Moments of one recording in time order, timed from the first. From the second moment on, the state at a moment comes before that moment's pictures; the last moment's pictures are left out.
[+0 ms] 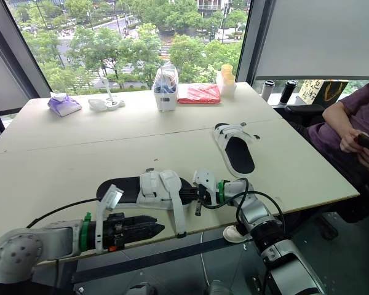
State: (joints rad) left arm -0.07 0.52 0.16 -0.47 -1.22 1.26 -0.44; right arm -0.54 -0.36 0.31 0.44 0.13 -0.04 1.09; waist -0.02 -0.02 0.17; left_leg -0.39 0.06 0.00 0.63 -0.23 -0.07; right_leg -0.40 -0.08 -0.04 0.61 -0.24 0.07
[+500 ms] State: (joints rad) left arm -0.18 0.40 -0.17 -0.31 -0.84 0.98 -0.55; right arm -0.51 -0.37 0.31 0.37 0.13 -0.01 1.09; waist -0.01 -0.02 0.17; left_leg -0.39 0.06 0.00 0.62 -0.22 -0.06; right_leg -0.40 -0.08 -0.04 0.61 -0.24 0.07
